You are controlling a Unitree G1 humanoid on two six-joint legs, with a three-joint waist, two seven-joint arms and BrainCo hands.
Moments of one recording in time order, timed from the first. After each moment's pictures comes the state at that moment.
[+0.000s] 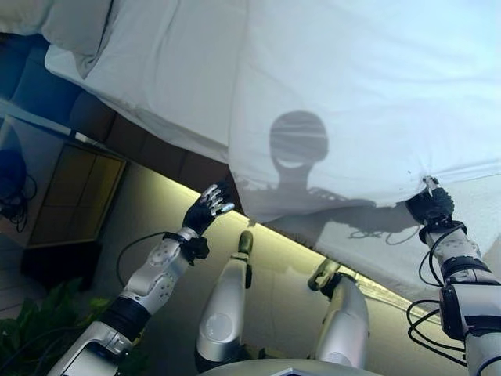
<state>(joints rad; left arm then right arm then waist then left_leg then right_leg) -0.22 0.53 -0.49 0.18 -0.84 -0.08 -0.02 -0.59 -0.66 -0.06 1.24 1.35 0.08 0.37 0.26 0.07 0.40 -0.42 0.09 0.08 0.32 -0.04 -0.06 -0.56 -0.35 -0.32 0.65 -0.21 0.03</state>
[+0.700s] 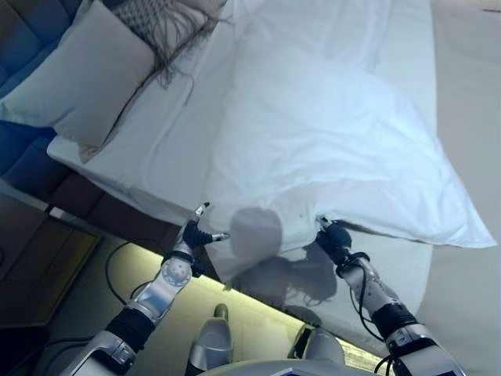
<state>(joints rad) -0.19 0.47 -0.58 0.29 0.06 0.06 0.35 -0.20 -0.32 0.28 0.59 1.17 -0.02 0.18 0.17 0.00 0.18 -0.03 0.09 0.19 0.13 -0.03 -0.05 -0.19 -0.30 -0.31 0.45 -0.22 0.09</state>
